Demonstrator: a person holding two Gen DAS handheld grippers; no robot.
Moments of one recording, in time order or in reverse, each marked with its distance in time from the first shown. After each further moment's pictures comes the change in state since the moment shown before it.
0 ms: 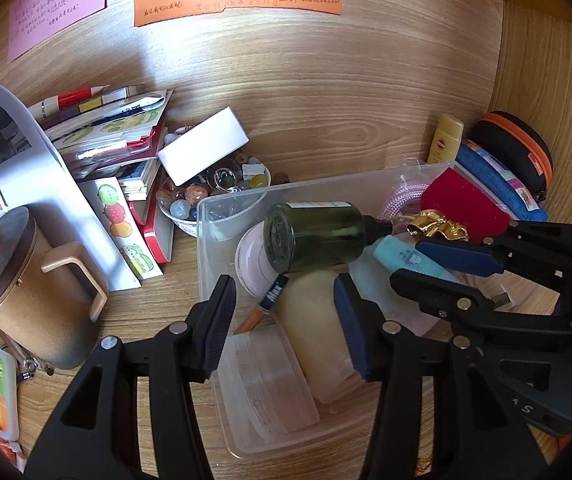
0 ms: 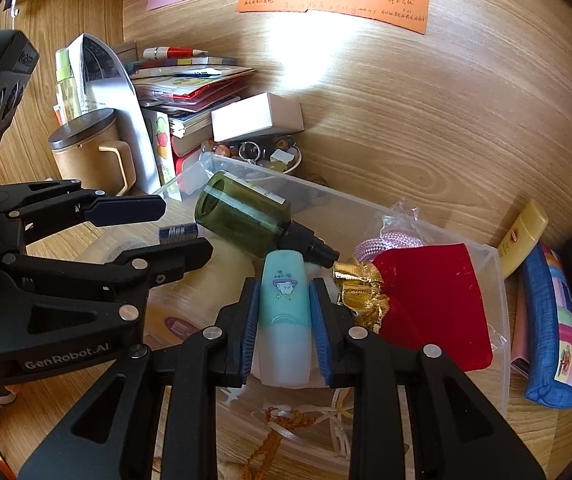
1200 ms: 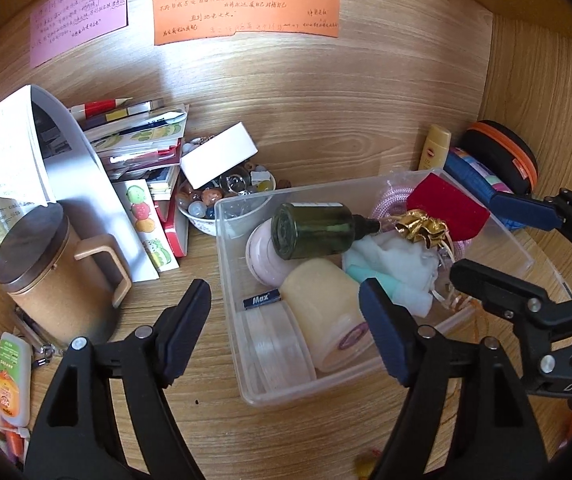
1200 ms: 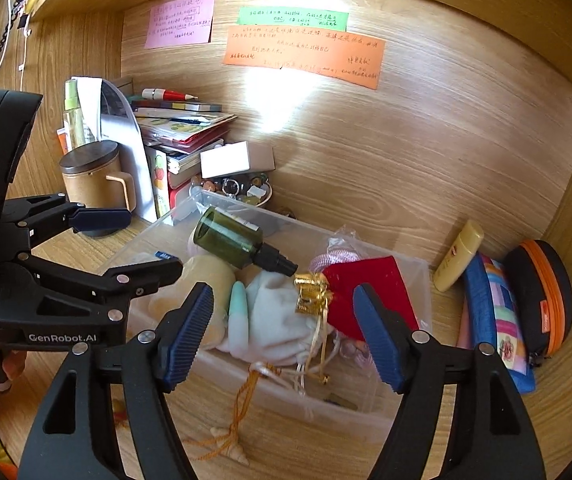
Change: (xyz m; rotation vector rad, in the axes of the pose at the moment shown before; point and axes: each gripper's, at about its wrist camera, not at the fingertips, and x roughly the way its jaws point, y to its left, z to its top) left arm -0.035 0.004 -0.007 -0.003 -0.028 0.006; right arm -0.067 0.002 -0.009 0.005 -0.094 -0.103
